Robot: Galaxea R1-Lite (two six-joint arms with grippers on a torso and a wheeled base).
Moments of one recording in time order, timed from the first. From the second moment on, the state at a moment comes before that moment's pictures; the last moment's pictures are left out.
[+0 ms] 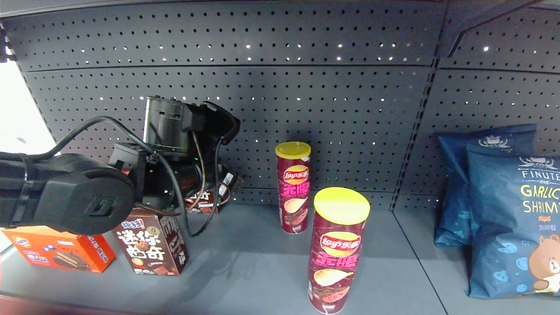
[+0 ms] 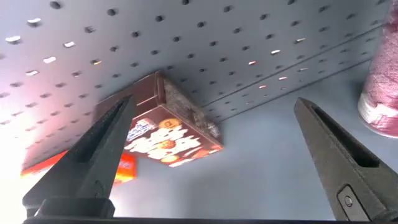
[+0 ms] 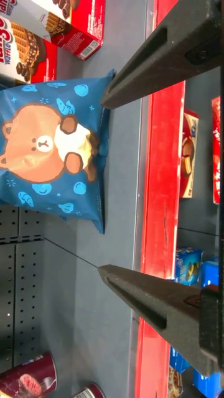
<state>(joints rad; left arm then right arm) -0.48 1.77 -1.11 -0.25 0.38 0.32 0.00 0.01 0.00 -0.01 0.00 -0.01</state>
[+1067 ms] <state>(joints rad) -0.55 1.93 -1.06 -0.36 0.43 0.07 0.00 0.01 0.00 -0.01 0.00 -0.01</state>
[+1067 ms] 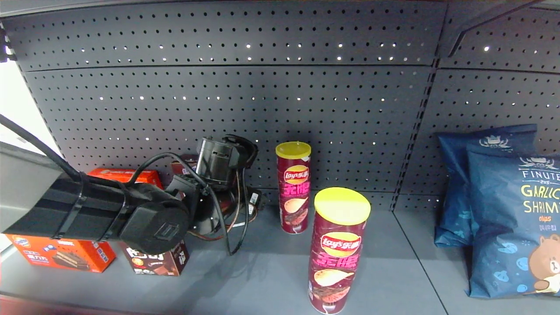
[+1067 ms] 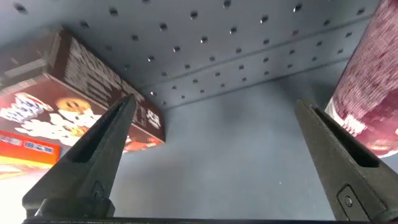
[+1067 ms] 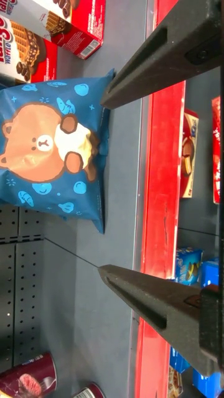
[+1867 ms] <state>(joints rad) -0.54 1.94 -1.03 -0.45 0.31 0.05 0.00 0.01 0.00 -0.01 0.00 -0.01</state>
